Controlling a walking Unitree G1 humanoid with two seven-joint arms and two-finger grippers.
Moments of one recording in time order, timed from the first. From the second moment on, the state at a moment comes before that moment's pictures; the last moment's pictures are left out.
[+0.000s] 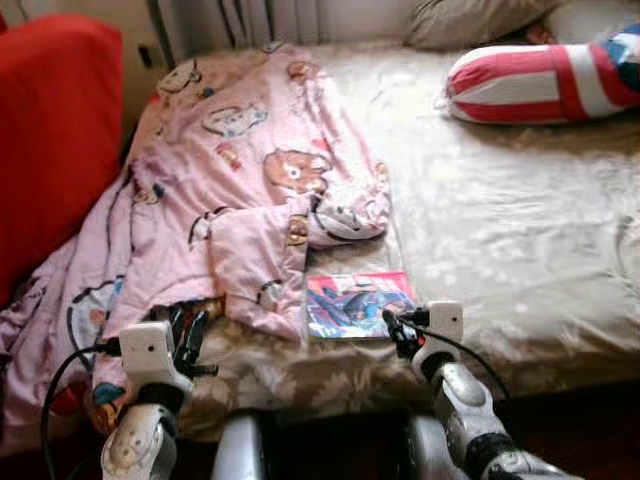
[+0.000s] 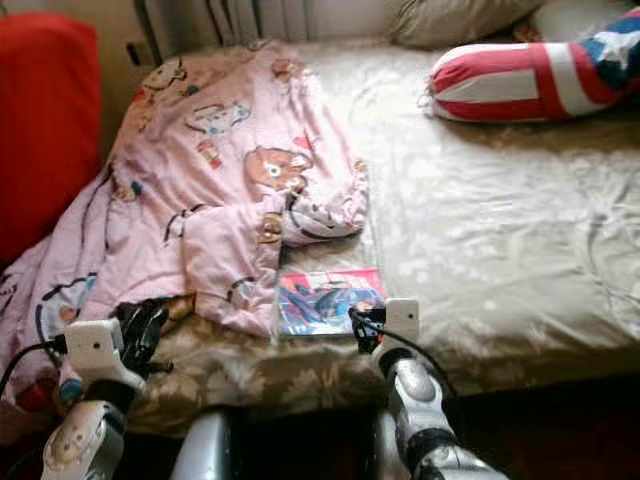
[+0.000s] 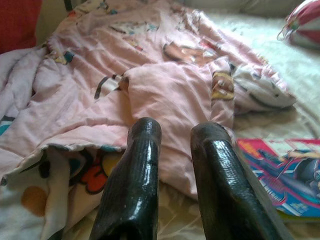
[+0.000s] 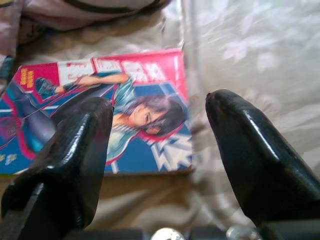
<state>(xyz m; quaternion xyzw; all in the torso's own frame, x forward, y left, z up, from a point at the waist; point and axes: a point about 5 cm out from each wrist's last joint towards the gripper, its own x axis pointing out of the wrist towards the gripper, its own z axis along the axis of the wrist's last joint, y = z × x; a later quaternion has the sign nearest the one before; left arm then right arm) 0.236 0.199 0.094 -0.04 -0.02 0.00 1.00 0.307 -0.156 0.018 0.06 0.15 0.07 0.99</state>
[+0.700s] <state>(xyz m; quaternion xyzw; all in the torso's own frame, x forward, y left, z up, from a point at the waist) 0.234 0.212 0.094 -0.03 -0.02 0.02 1.00 0.308 -0.127 0.020 0.05 0.14 0.12 0.98</state>
